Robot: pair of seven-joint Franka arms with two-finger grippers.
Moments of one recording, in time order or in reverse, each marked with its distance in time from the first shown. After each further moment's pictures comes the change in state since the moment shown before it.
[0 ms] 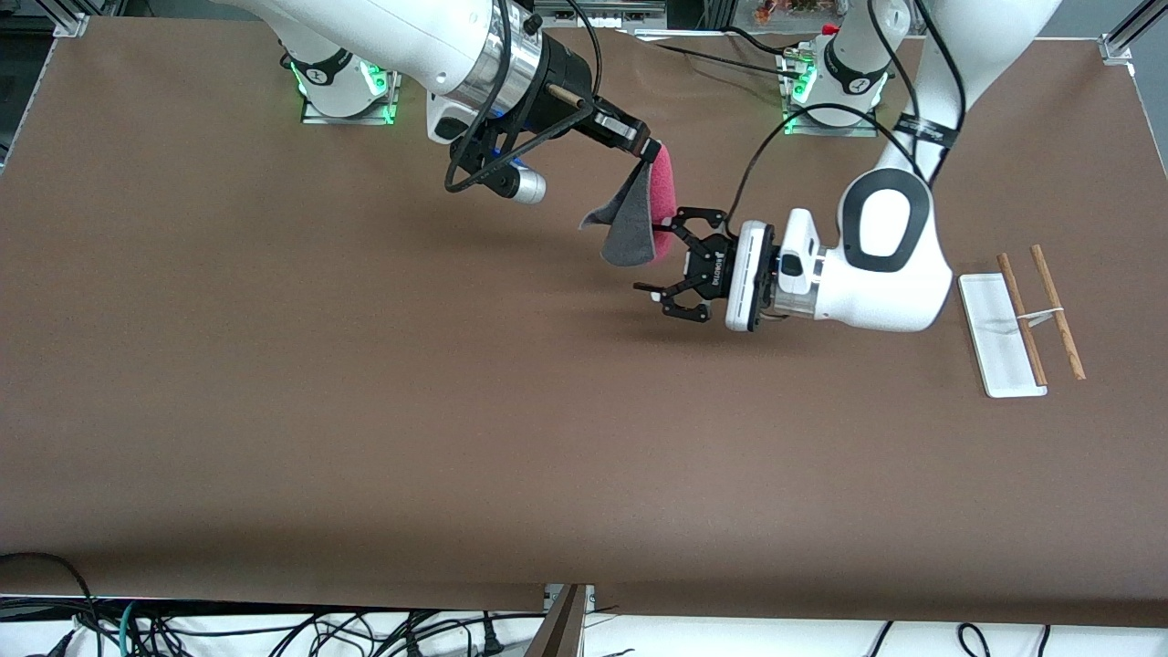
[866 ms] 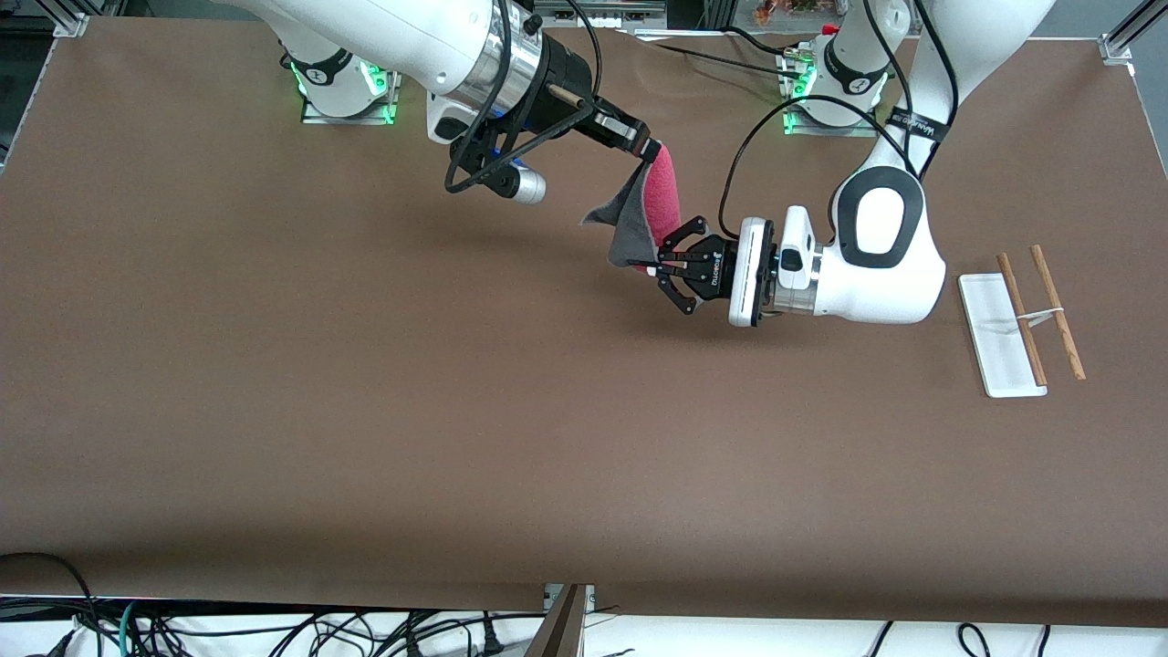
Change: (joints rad) left arm 0.014 -0.015 0.000 -0.023 -0.018 0.012 0.050; right arm 0.000 0.000 0.000 0.000 0.000 0.000 0.000
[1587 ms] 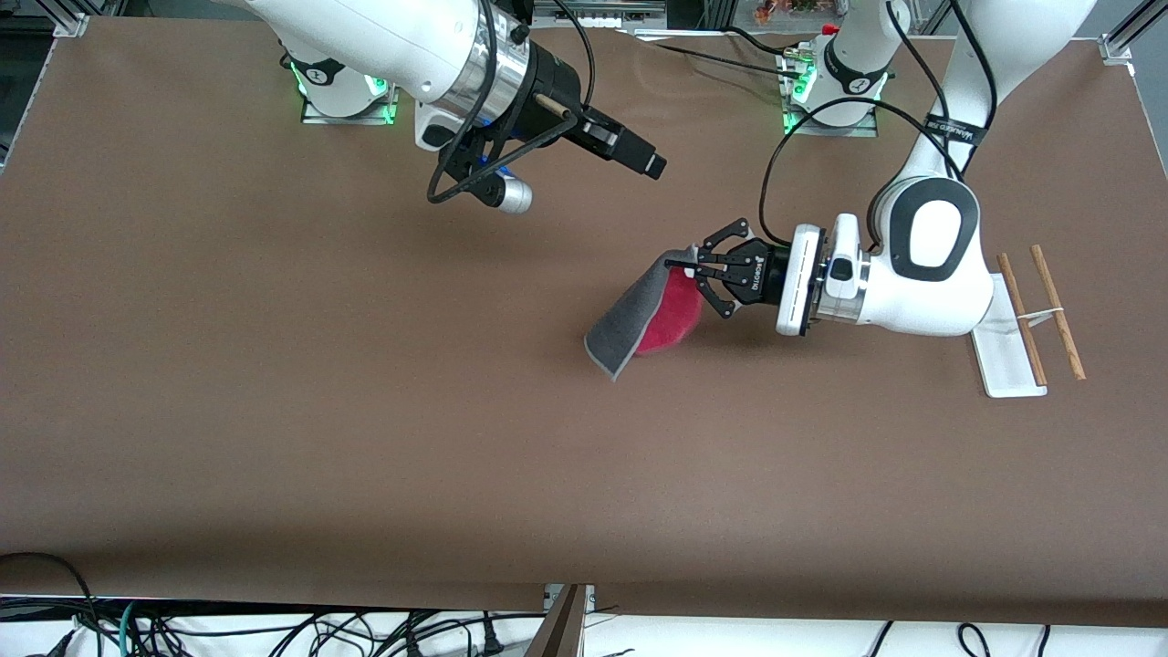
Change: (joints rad) left arm 0.101 -0.008 0.012 0.002 0.023 -0.145 0.002; right arm -0.022 0.000 -0.004 0.000 0.000 0.000 0.000
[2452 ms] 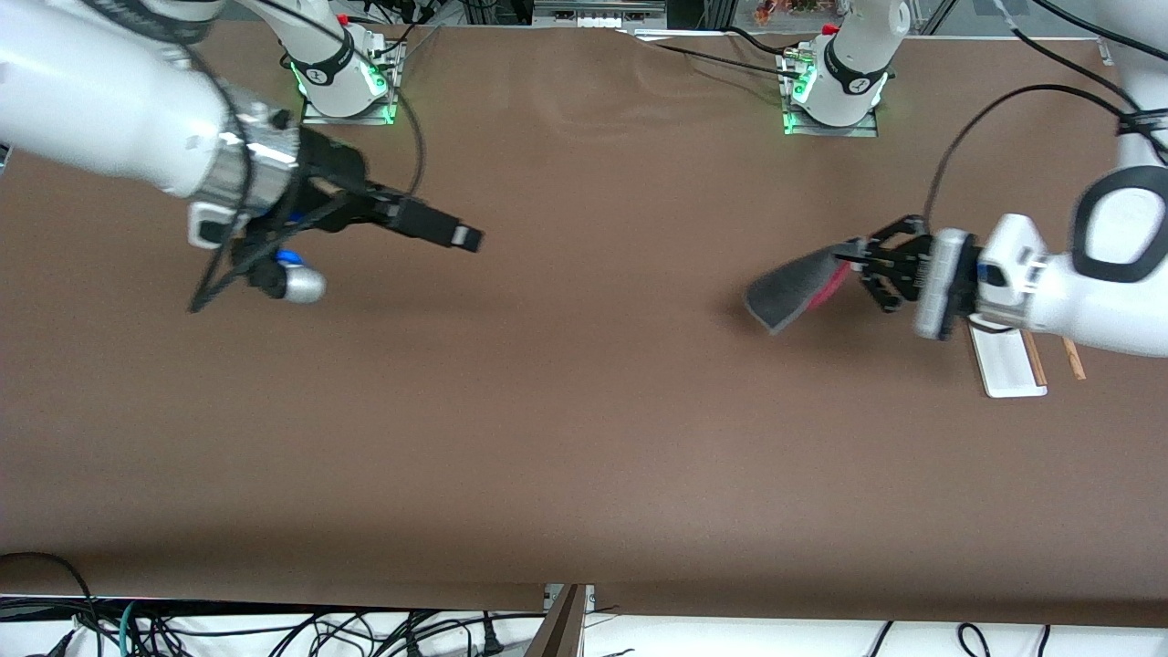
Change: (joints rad) left arm 0.336 0.024 0.020 0.223 0.720 -0.416 -0.226; right arm -0.317 -0.036 -0.038 0.026 -0.033 -0.369 -0.550
